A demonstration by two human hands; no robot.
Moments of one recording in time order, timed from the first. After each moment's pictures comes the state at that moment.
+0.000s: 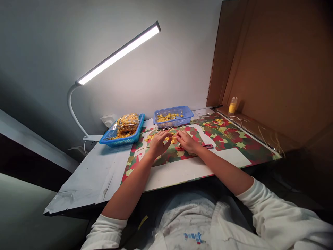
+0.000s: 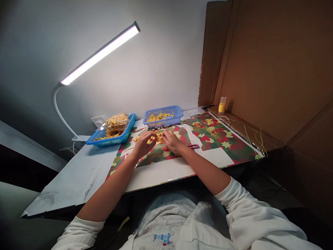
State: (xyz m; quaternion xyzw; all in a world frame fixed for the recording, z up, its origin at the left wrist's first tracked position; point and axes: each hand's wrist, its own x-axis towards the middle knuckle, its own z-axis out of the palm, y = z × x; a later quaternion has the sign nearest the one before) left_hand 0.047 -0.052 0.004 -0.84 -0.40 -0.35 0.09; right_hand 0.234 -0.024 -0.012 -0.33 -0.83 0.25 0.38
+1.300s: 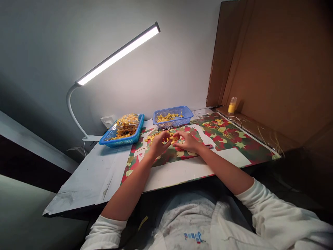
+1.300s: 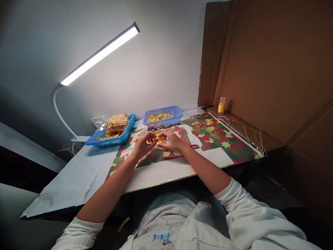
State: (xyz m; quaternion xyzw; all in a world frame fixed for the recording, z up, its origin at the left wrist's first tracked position) left_hand 0.050 -0.051 -0.003 -0.80 -0.43 -0.43 -0.03; right_hand 0.243 -0.025 -0.006 -0.28 -0.82 0.29 0.40
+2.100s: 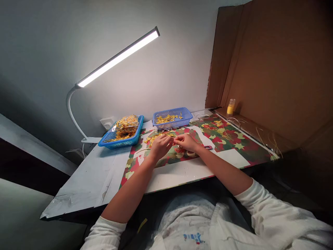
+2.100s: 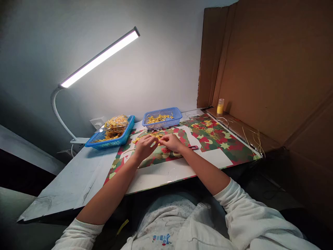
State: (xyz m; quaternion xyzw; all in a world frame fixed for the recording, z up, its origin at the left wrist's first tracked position) left_hand 0.053 -0.050 -0.004 -0.84 -0.36 -0.32 0.24; right_hand 0.233 -0.012 -0.016 -0.34 -0.75 0.43 0.37
